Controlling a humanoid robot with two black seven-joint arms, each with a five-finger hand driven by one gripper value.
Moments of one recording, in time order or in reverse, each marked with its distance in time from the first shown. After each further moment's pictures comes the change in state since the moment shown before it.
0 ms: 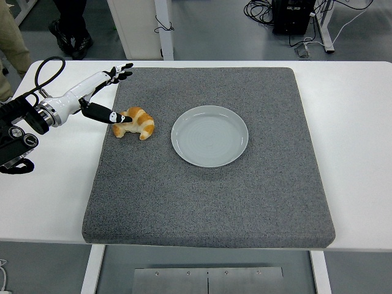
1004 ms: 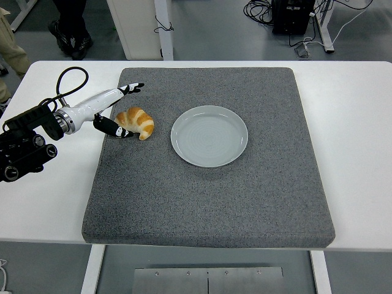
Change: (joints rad) left arm -0.012 -0.143 0.067 0.202 0.211 0.056 -0.002; right arm 0.000 0.000 0.000 0.000 0.000 0.000 0.000
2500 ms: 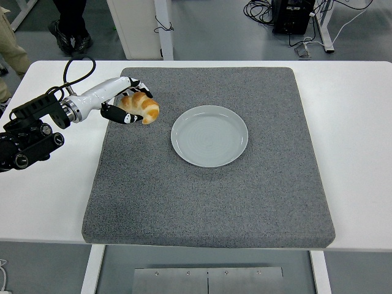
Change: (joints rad) left arm -0.087 -0.033 0.031 0.072 -0.022 -0.015 -0.092; right arm 0.000 0.000 0.000 0.000 0.000 0.000 0.000
